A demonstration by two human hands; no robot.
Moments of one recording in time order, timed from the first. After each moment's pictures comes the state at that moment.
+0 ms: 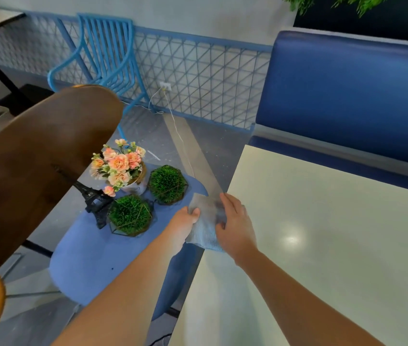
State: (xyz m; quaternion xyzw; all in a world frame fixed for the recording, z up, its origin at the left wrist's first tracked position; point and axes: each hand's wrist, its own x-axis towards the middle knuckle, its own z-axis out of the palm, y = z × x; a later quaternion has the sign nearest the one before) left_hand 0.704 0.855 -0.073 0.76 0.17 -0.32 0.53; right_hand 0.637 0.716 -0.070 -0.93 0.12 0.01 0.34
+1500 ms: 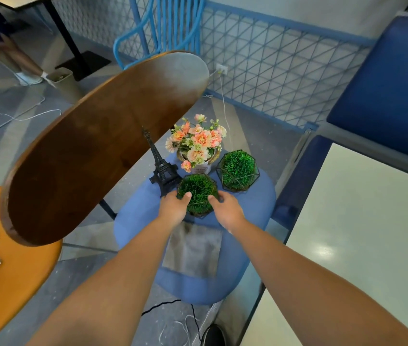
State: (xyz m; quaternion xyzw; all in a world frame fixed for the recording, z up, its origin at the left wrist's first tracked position) left_hand 0.736 1.059 -0.118 0.86 0.21 -0.19 0.43; right_hand 0.722 0.900 -0.113 -0.83 0.15 0.20 0.50
